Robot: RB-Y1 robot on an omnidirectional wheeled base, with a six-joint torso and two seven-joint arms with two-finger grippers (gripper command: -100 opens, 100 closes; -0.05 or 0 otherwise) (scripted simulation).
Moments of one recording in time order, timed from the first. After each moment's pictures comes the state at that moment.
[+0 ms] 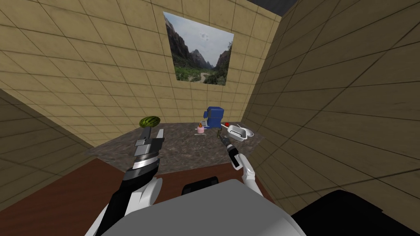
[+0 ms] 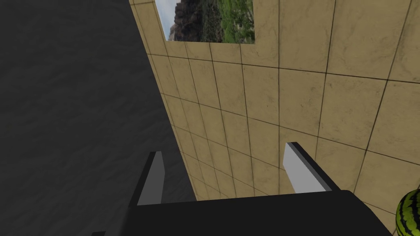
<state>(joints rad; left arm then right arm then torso) 0.48 -0.01 -0.07 -2.30 -0.04 -0.47 0.00 0.23 -0.16 -0.14 -1.71 1.03 -0.34 -0.06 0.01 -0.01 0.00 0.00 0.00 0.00</state>
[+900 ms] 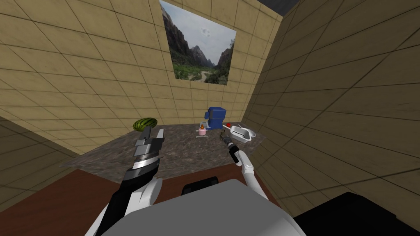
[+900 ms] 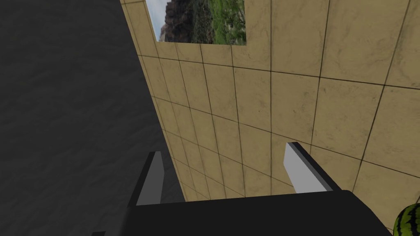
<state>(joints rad) 0.48 -0.01 -0.07 -2.30 -0.04 -0.47 0.00 0.14 -0.20 -0.20 -1.61 1.27 -0.31 -0.05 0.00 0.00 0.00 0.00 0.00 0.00</state>
